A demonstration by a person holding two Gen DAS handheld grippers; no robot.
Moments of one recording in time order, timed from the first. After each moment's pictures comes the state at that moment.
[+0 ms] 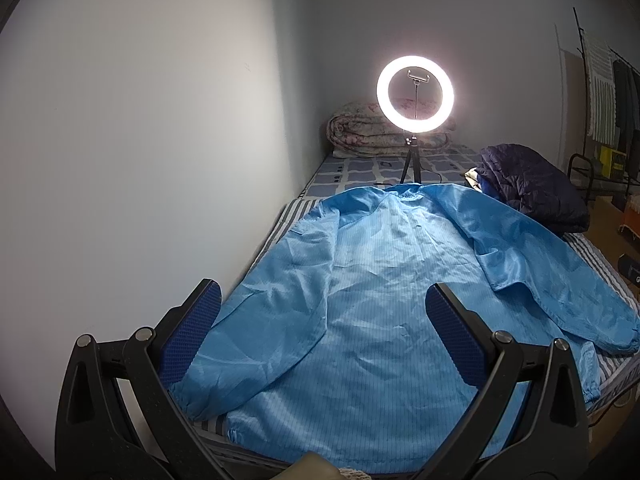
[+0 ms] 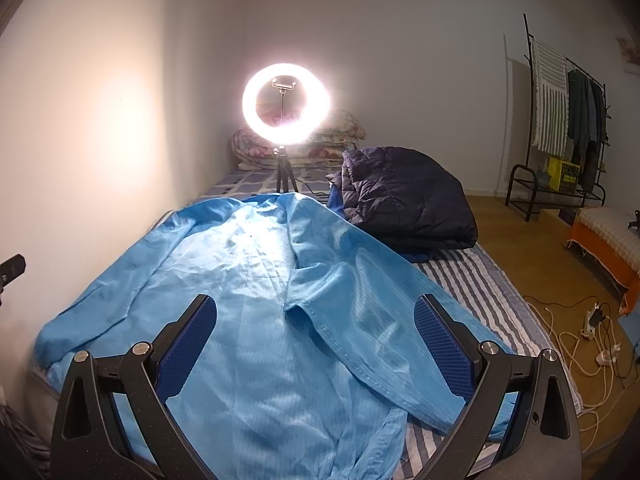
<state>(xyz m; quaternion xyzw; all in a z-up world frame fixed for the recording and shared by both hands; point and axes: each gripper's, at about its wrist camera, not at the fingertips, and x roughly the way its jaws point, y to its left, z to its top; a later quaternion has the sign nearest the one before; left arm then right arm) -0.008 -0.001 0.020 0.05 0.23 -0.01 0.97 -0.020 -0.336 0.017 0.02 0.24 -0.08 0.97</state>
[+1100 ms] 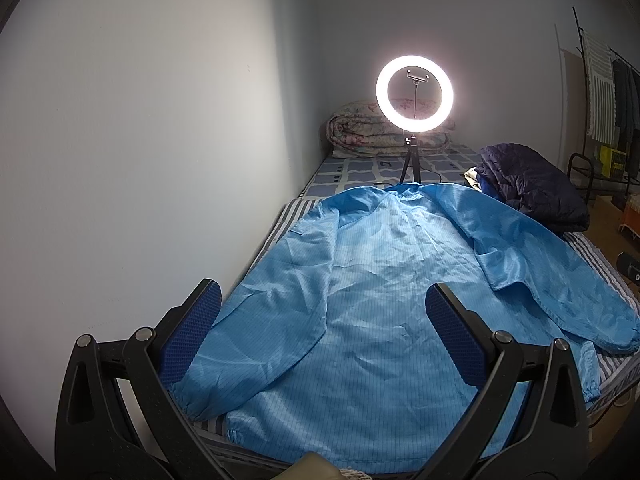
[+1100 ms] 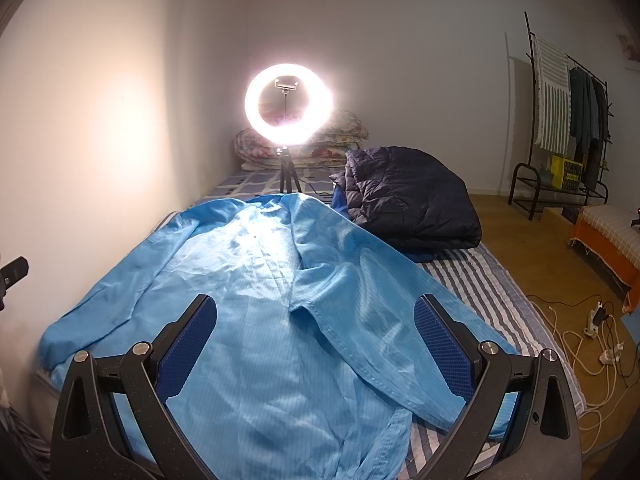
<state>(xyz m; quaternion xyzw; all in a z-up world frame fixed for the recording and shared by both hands) -0.008 0.000 0.015 0.05 0.23 -0.01 0.97 -0.018 -0.333 0.018 0.02 0.24 -0.08 0.97</state>
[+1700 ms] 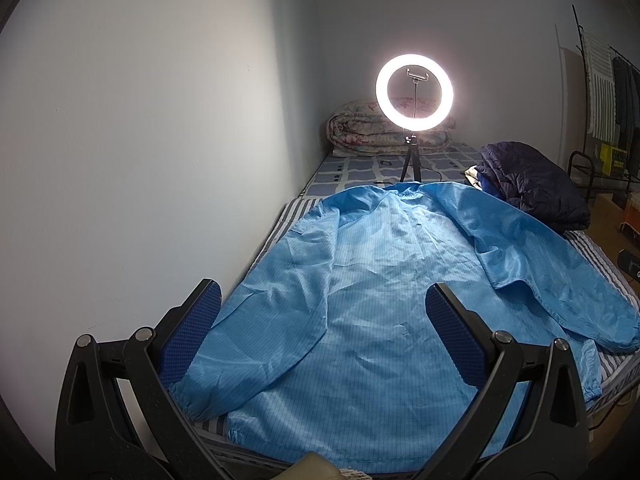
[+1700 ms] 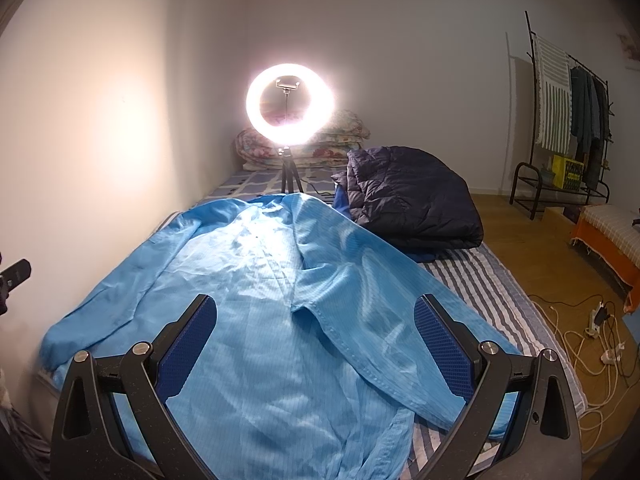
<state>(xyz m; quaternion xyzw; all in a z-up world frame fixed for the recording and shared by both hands) -0.008 0.001 0.014 0.05 0.23 -0.01 0.97 -0.015 -0.331 0.018 0.03 0.24 -0.08 0.97</state>
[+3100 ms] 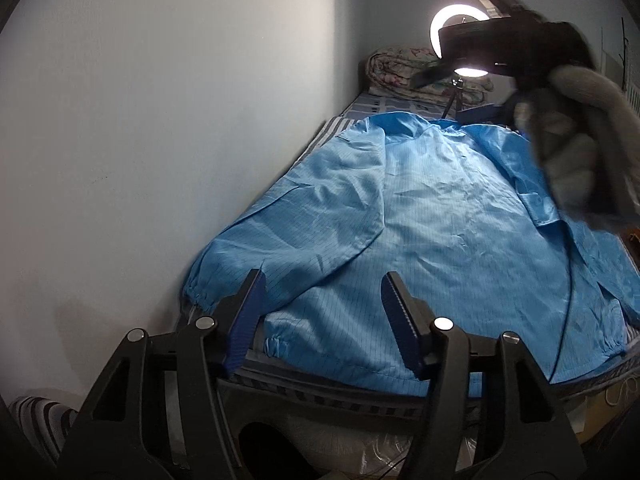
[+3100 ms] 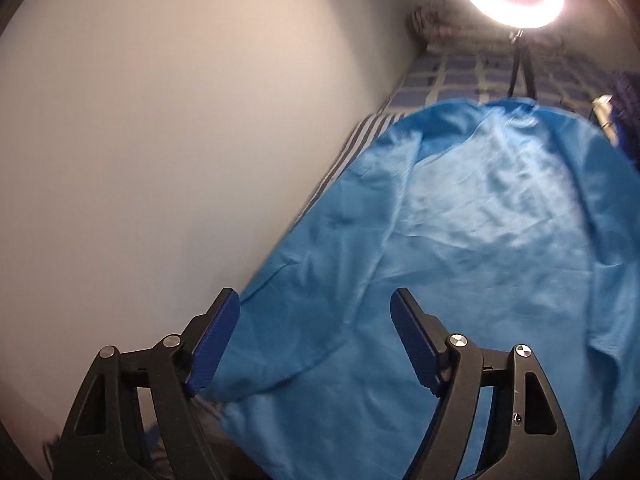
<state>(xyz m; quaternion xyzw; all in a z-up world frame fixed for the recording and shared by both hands) -0.030 0.086 -0.086 -0.01 0.33 0.03 0.94 0.228 -0.149 -0.010 0.13 0.45 0.24 0.85</state>
